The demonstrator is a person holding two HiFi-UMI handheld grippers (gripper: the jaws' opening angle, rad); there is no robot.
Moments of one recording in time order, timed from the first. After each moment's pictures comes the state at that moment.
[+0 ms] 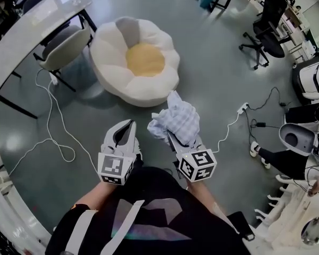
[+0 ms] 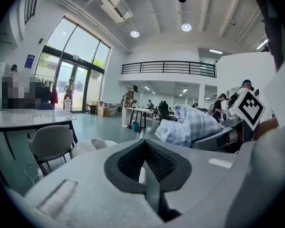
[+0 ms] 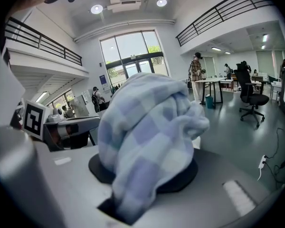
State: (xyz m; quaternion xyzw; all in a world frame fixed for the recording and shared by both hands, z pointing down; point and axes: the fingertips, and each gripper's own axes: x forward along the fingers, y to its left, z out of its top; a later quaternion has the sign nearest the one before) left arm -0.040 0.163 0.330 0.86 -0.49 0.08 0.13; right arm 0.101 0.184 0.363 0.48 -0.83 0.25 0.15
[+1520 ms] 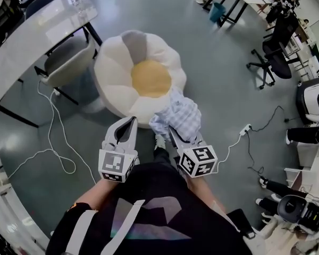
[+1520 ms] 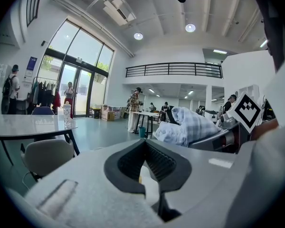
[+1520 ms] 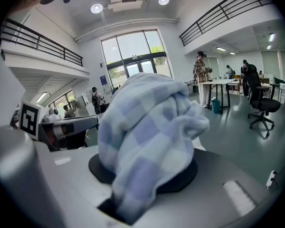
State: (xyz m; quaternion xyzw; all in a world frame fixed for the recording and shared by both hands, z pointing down) left arm -0.064 -0.005 0.317 0.85 -0.51 0.07 0.12; right arm 0.079 0.001 0.358 0.47 -0.84 0.24 0.15
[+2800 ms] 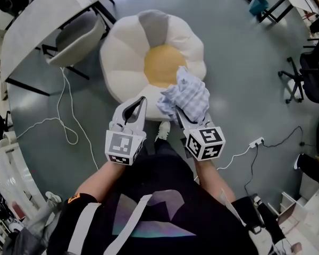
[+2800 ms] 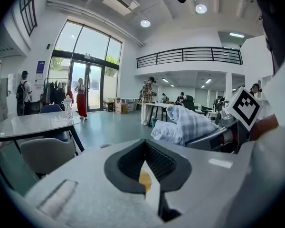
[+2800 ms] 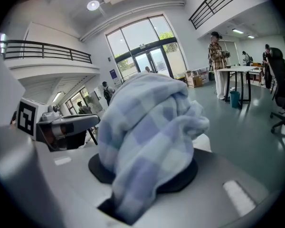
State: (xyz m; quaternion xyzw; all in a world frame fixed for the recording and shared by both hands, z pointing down) left arm 0.015 -0.147 0.359 0.78 -0.59 0.12 0.14; right arm 0.140 -0.164 0.409 0.36 -0.87 0.27 0.19
